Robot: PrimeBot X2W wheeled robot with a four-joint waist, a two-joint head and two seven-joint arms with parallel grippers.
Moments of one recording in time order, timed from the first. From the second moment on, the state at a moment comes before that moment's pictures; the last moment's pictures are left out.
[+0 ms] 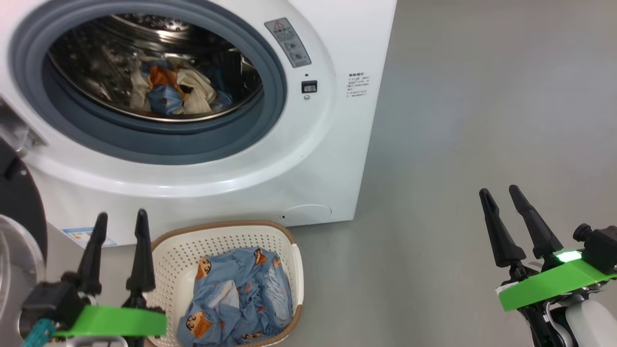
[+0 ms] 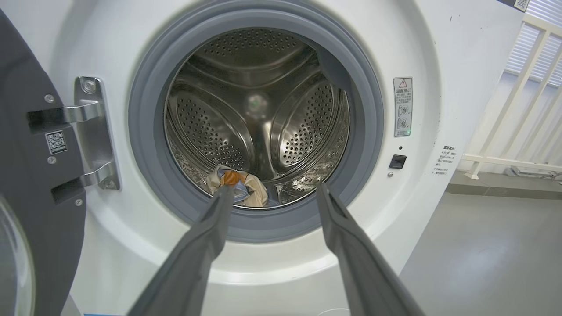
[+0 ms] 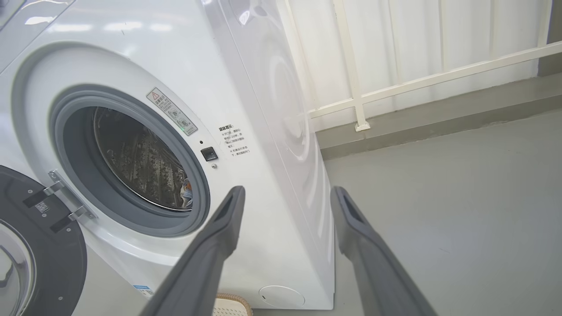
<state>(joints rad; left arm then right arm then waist) -0.13 0.06 0.00 0.13 -0.29 -0.13 -0.26 -0.17 -0.32 0.16 0.15 0.68 0.12 -0.26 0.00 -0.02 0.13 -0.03</state>
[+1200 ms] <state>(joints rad) -0.05 0.04 -0.02 0.11 -0.30 -0.13 -0.26 -0.10 -0.32 0.13 0.17 0.60 0.12 -0.26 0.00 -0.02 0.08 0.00</state>
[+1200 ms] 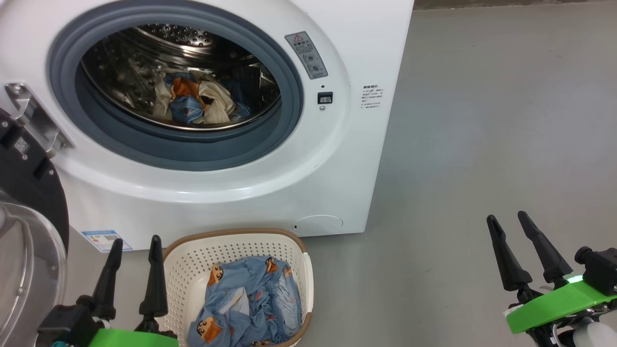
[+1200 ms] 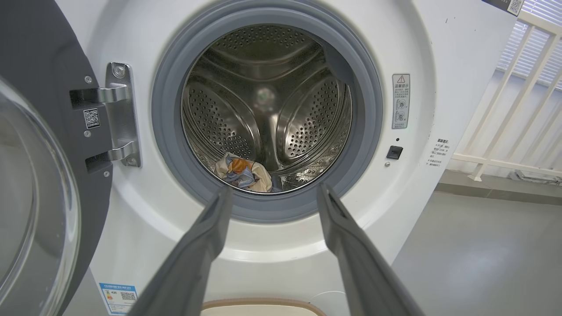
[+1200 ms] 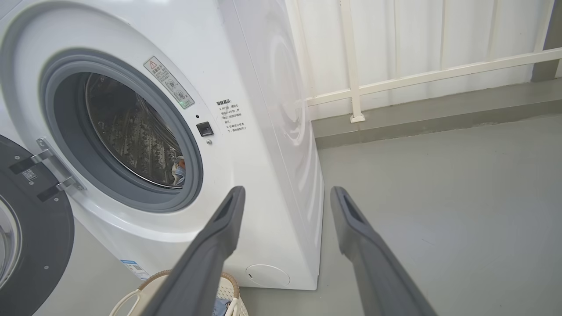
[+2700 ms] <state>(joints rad) -0.09 0.04 -0.05 0.10 -0.30 -0.13 -0.26 -0.14 -0.33 0.15 0.16 0.61 0.12 -0.26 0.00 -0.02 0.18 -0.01</state>
